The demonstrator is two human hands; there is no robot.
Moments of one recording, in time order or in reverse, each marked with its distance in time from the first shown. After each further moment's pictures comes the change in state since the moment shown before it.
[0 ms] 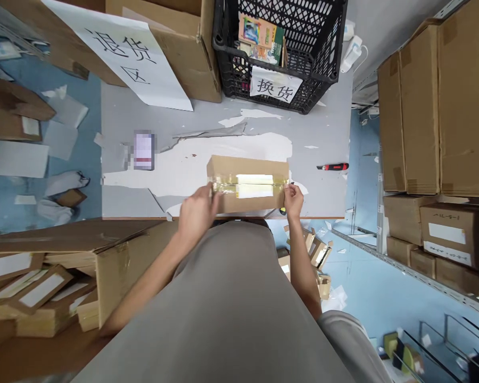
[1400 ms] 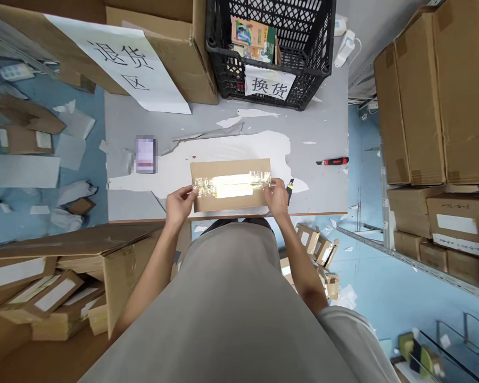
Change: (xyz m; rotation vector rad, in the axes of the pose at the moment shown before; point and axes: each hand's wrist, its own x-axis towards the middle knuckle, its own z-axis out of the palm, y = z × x) left_hand 0.028 -0.115 0.052 -0.549 0.156 -0.407; right_hand -0.037 -0.063 0.024 -0.213 -0.198 -0.152
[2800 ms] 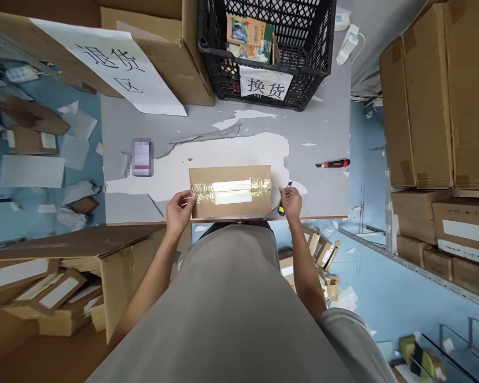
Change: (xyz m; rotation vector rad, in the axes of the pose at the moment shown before) left_hand -0.017 0.001 0.017 -0.131 0.005 0.026; right_hand 0.027 0.097 -0.015 -0.015 0.075 0.237
